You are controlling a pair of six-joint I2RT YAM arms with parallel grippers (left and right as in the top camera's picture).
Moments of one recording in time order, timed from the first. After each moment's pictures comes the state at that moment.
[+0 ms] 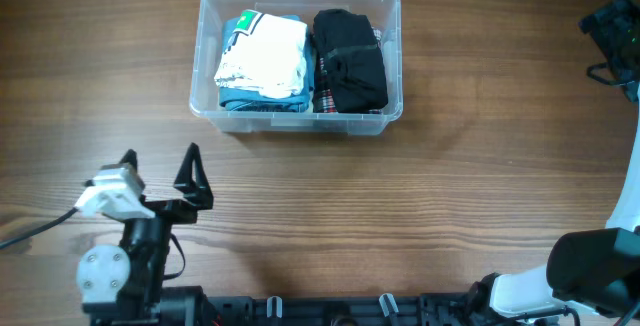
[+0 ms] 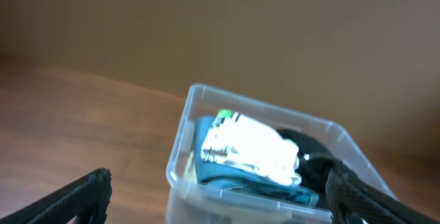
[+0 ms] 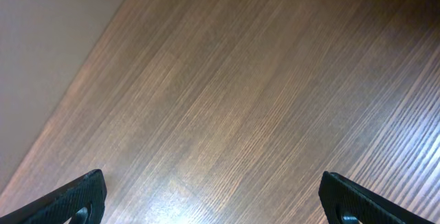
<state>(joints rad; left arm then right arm) 0.02 0.20 0.50 -0.37 0.07 -0.30 -0.37 1.67 1.77 -1.05 0.16 0.61</state>
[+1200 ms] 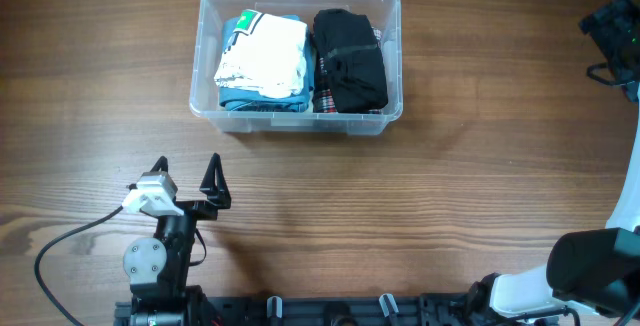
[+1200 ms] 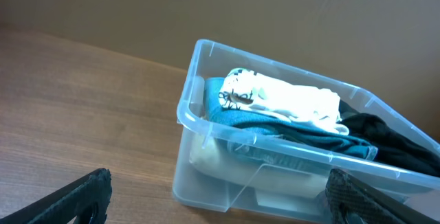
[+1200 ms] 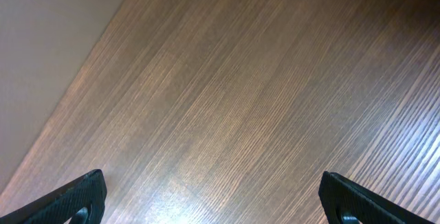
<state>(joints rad) 0.06 0.01 0.01 -0.06 0.13 -0.30 -0.37 1.67 1.77 -1.05 0.16 0.61</state>
